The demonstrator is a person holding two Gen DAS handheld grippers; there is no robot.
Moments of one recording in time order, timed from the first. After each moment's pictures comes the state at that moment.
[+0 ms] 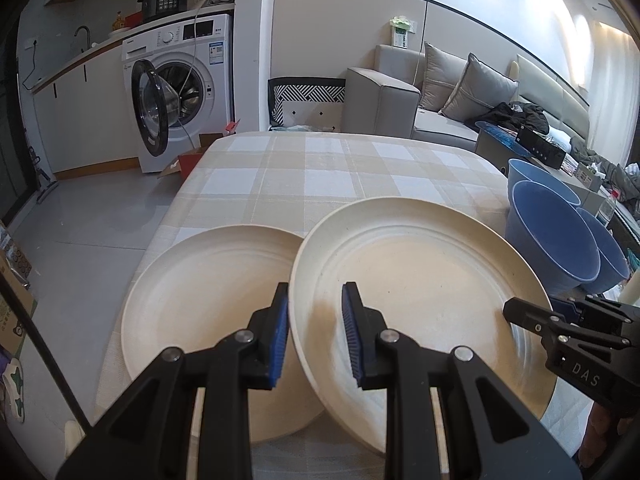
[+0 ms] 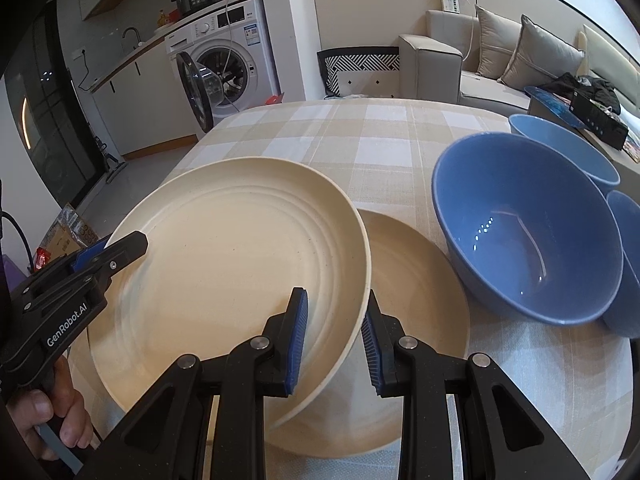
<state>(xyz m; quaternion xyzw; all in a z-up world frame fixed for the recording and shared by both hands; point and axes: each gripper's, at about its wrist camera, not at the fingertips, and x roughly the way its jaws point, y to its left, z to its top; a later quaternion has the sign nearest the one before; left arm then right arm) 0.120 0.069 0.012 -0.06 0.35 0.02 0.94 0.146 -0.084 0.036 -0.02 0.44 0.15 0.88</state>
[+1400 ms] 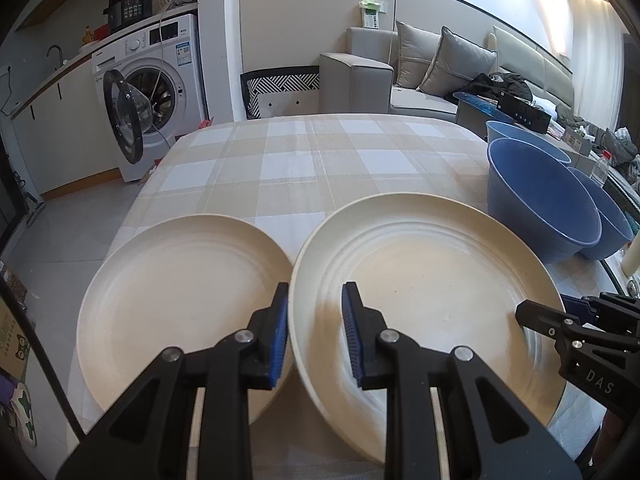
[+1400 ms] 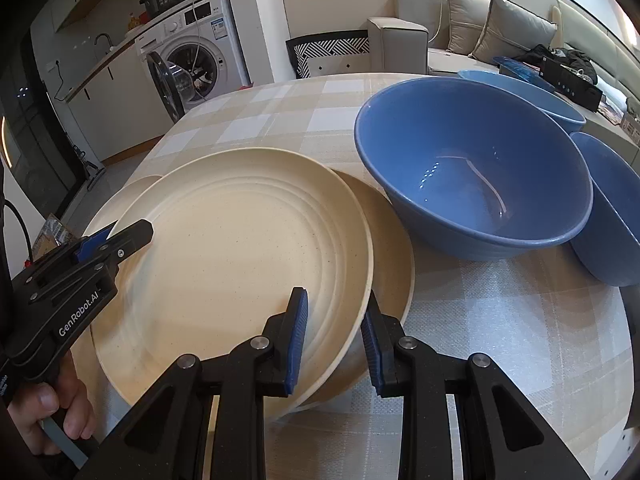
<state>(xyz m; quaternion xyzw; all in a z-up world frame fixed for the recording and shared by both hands) 0.131 0.025 -0.007 -0.02 0.37 -0.01 0.93 0.135 -0.119 0.016 0.00 0.47 0.11 0.88</state>
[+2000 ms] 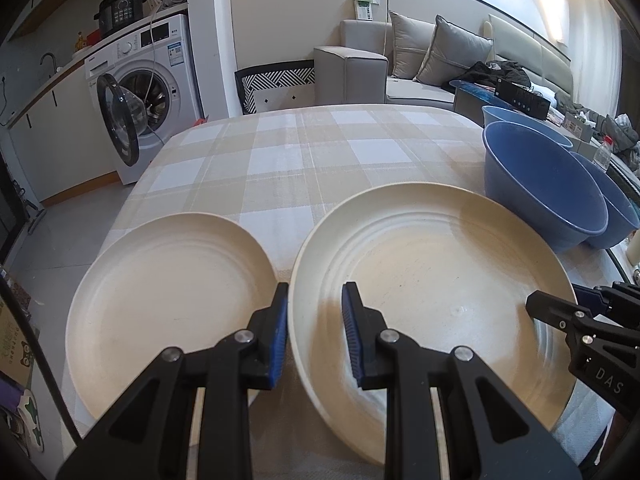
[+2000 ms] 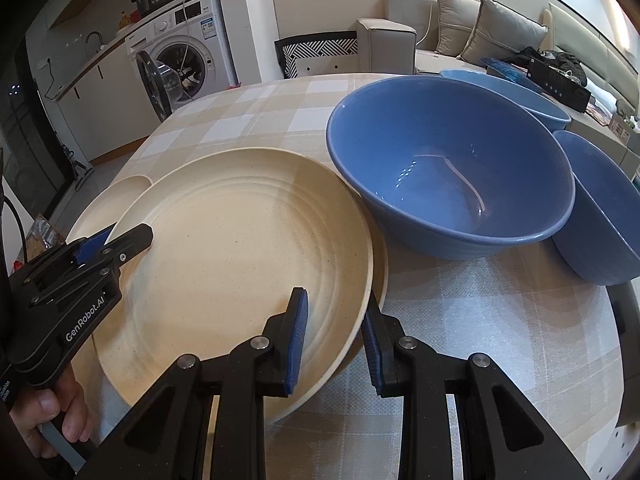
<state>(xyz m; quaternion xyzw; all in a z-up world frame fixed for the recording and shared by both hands) 0.139 0.010 -0.015 0.00 0.38 -0.01 0.93 0.134 -0.129 0.013 -0.02 0.46 0.08 0.88</state>
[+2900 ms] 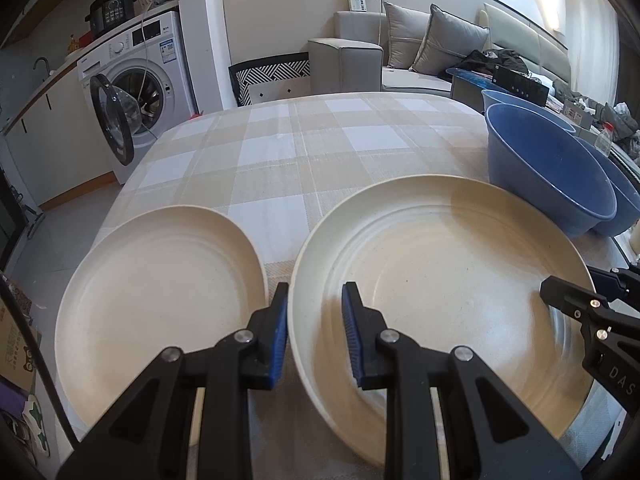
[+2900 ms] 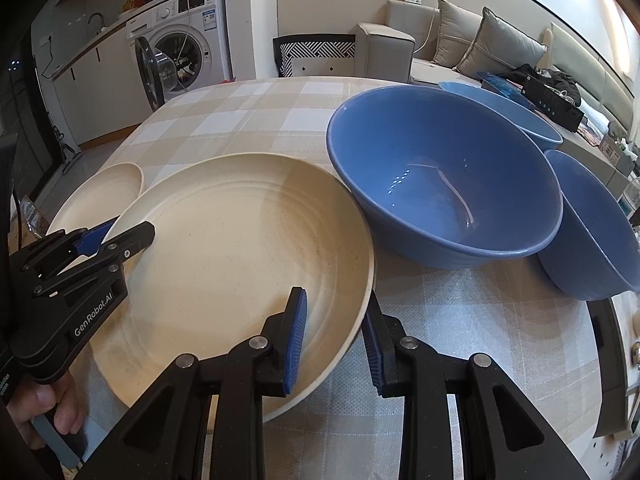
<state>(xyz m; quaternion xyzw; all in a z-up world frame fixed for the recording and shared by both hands) 0.146 0.004 -0.028 0.01 0.39 -0.02 0.92 0.132 -0.126 0.014 -0.06 0.46 0.06 0.89</state>
